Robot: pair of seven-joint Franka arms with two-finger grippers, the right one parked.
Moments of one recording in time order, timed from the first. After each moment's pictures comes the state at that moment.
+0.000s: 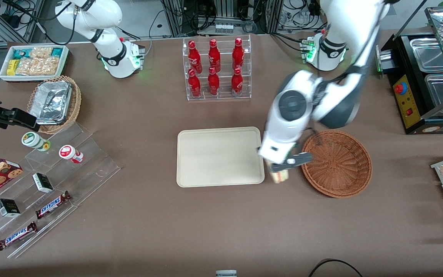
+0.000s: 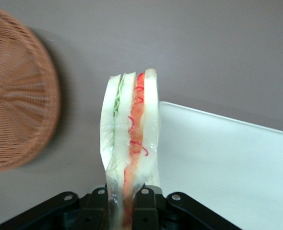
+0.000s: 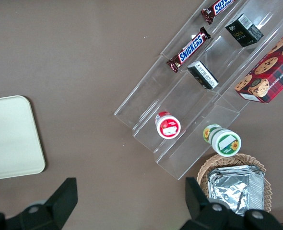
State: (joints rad) arm -0.49 0.51 -0.13 -1.48 0.09 1.95 -0.90
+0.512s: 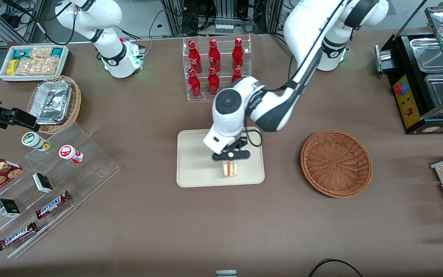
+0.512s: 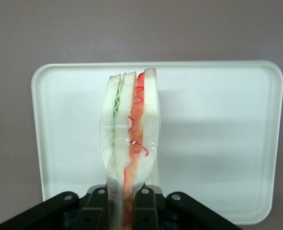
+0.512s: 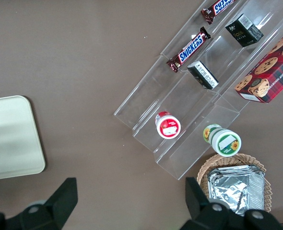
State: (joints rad) arm -0.68 0.68 -0.13 -1.38 0.10 2.07 -0.81
